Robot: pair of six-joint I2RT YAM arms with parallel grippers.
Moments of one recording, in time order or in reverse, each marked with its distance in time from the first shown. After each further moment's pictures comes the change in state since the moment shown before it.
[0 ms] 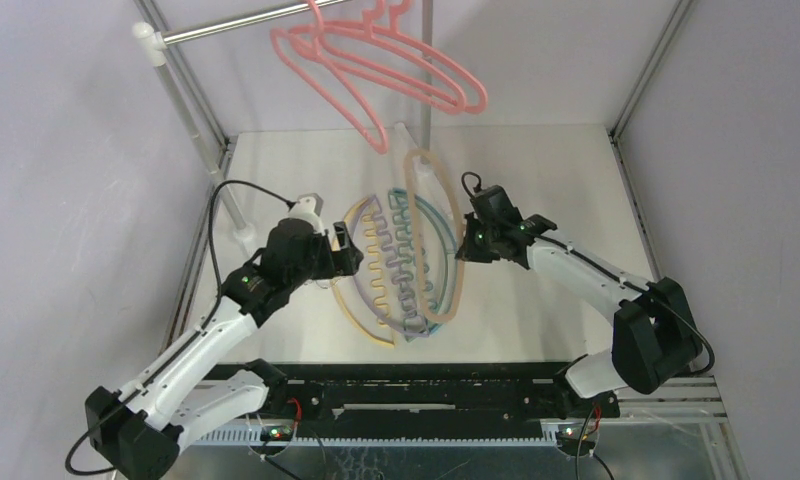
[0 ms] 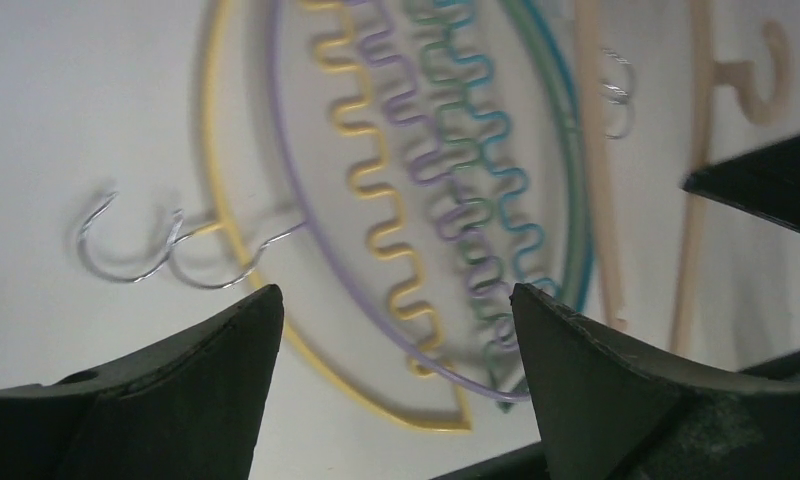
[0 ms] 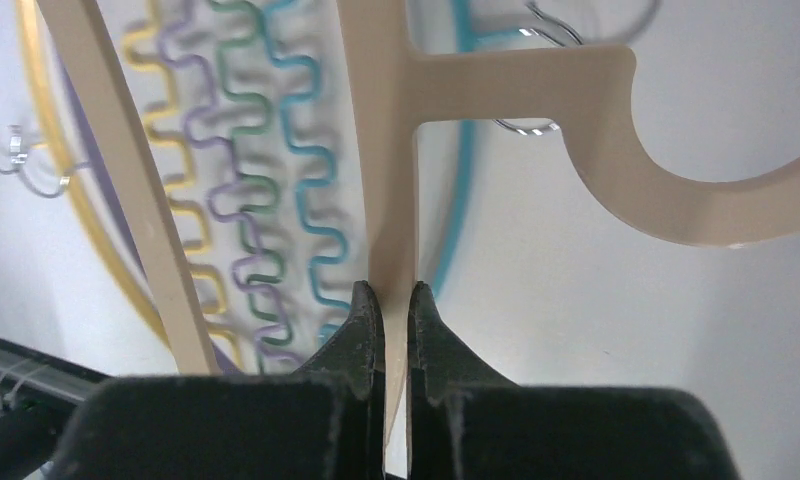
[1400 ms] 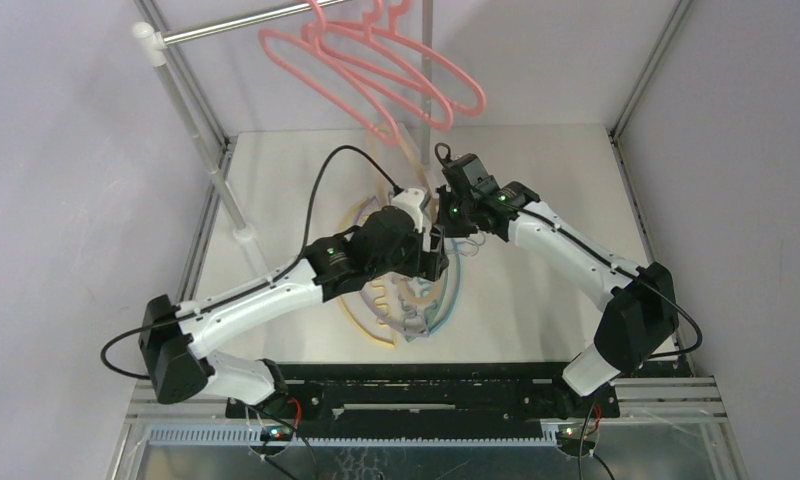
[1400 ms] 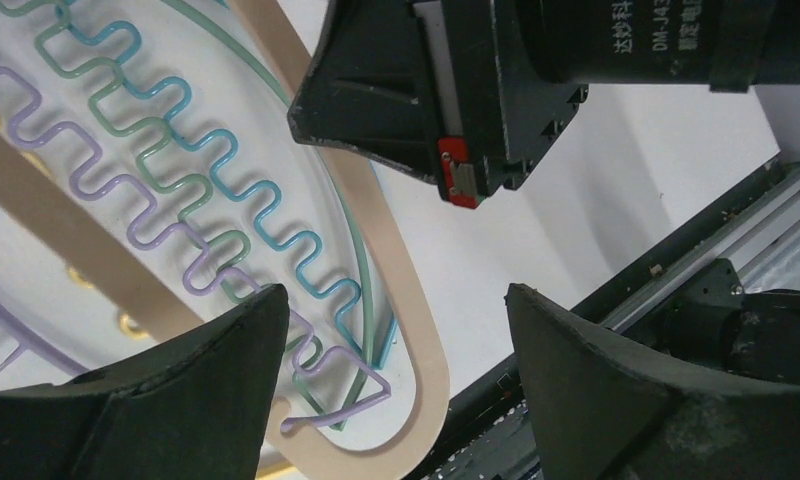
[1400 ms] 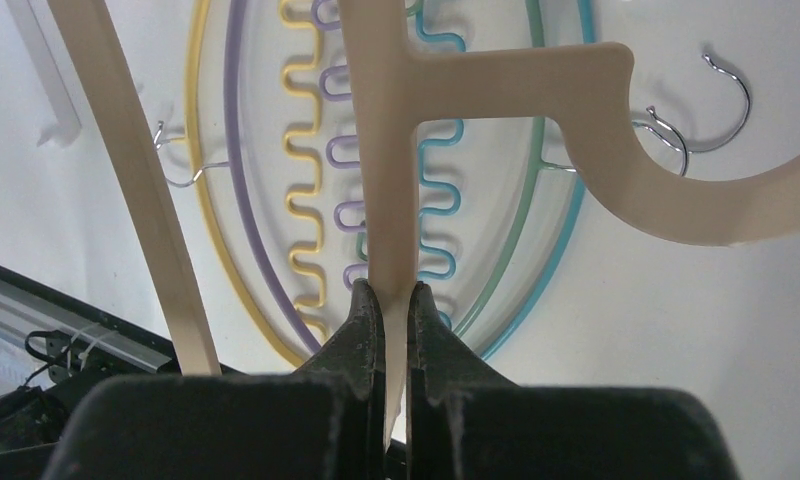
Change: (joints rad) left arm -0.487 0.439 0.417 0.044 -0.089 -0.022; right arm 0.113 0.127 0.408 -0.191 0.013 -0.032
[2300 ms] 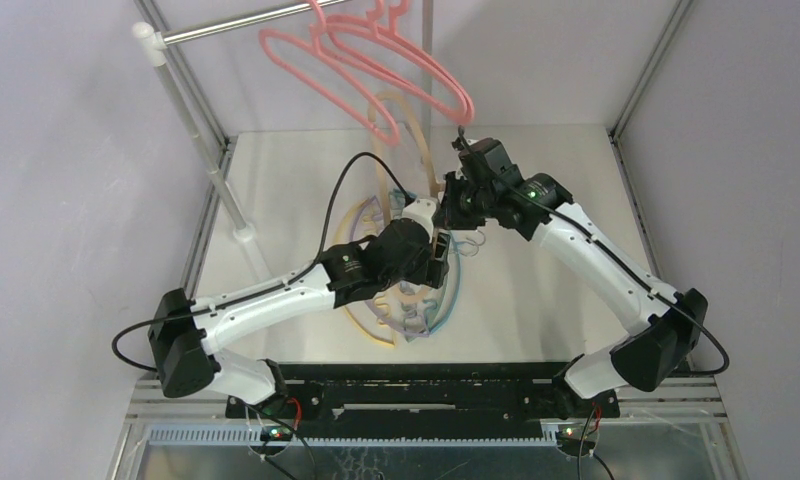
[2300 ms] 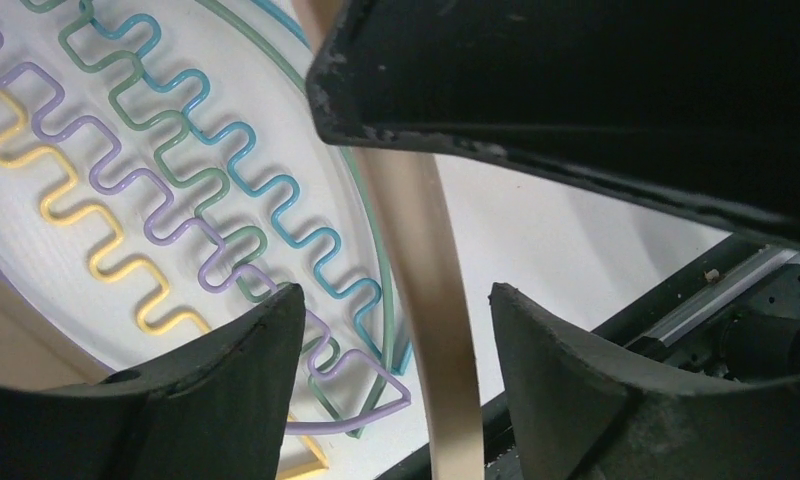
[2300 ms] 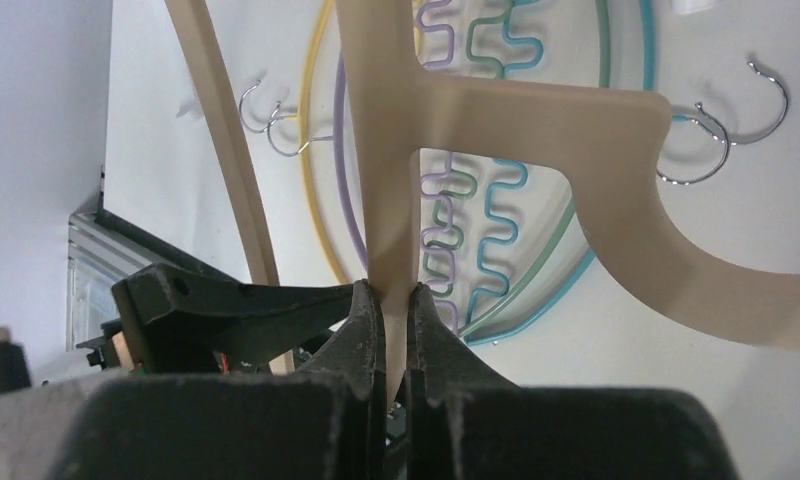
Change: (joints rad) left arm -0.062 0.066 -0.006 0.016 -0.107 0.022; right arm 0.006 -0.103 0.134 -0.134 -0.080 0.021
